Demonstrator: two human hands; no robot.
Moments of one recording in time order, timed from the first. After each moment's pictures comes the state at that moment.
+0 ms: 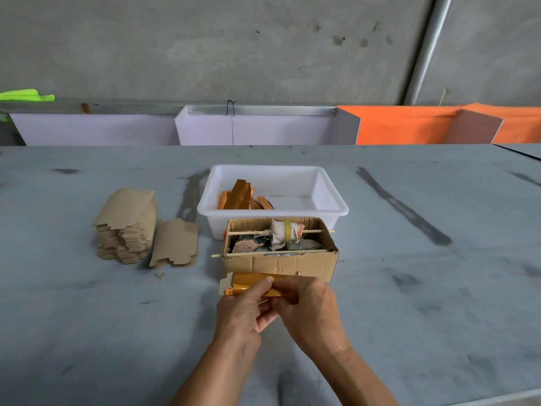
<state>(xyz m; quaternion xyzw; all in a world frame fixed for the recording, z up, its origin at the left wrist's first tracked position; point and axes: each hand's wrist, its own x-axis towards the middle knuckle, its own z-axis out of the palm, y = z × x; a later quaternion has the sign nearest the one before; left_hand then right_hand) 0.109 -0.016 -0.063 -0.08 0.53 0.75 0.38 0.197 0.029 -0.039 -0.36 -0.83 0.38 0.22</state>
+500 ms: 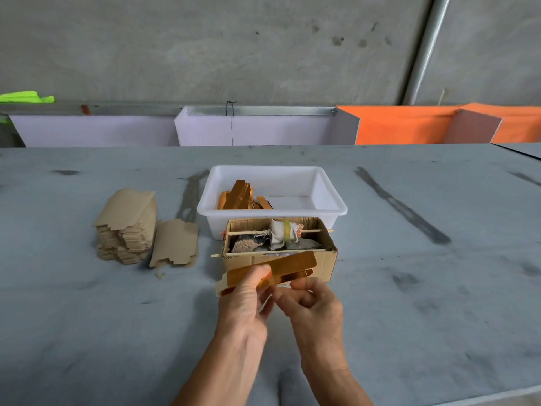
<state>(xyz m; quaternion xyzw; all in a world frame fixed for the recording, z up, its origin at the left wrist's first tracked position) 0.115 -0.011 -0.045 -0.10 0.48 0.79 0.38 0.197 0.020 -0.059 -0.38 -0.55 0.64 0.38</state>
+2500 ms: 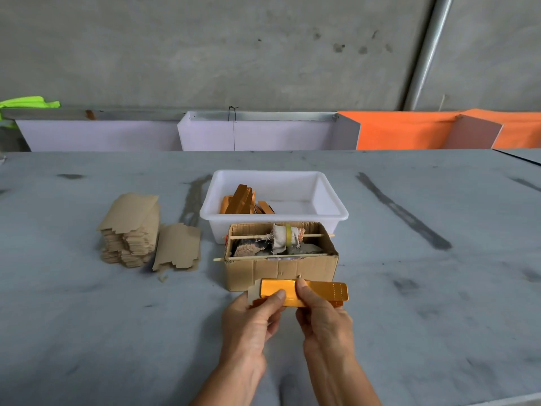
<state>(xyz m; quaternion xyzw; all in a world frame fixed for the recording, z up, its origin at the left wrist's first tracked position) 0.132 -0.028 -0.059 0.00 0.57 0.75 0.33 0.191 0.033 -0.054 -0.45 -0.24 0.77 0.39</state>
